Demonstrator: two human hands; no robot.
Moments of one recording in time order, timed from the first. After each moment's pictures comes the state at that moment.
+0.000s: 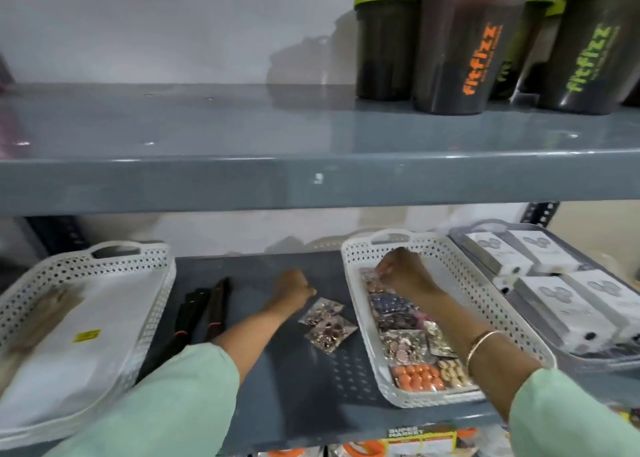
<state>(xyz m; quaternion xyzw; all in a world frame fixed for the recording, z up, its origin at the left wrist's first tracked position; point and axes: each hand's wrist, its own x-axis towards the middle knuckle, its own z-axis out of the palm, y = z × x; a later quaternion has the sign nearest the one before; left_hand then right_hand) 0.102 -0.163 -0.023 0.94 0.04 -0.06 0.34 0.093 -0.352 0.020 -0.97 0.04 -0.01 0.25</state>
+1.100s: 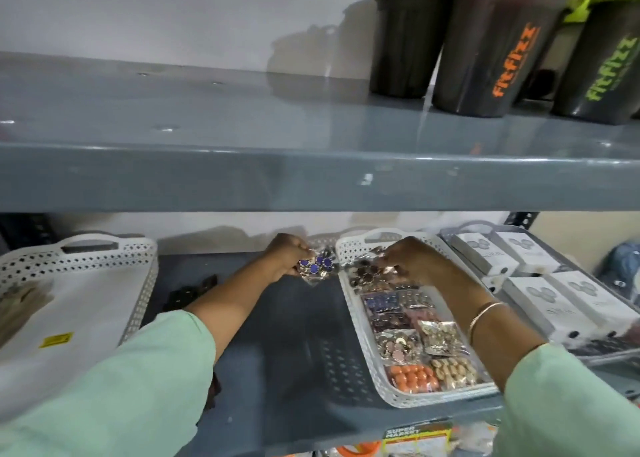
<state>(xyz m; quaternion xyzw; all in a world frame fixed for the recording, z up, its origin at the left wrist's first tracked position) 0.135 -0.147 0.022 0.81 0.05 -0.13 0.57 0.106 -0.360 0.052 -0.89 0.11 0.13 0.42</state>
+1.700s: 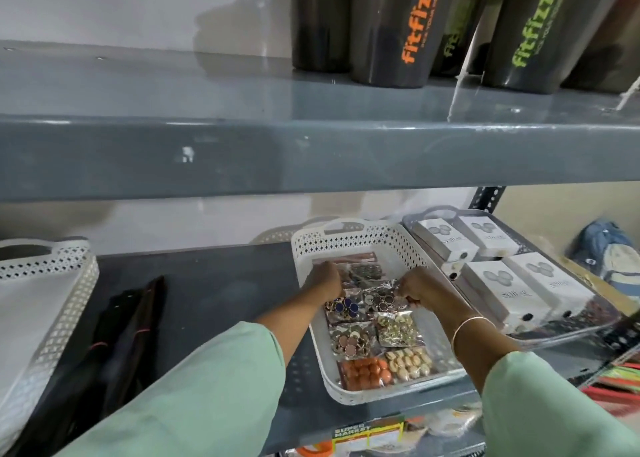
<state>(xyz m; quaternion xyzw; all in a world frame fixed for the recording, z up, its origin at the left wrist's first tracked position) 0.141 -0.297 -0.055 0.93 -0.05 -0.14 0.32 0.122 -0.476 -0.042 -0.90 0.27 0.15 0.31</state>
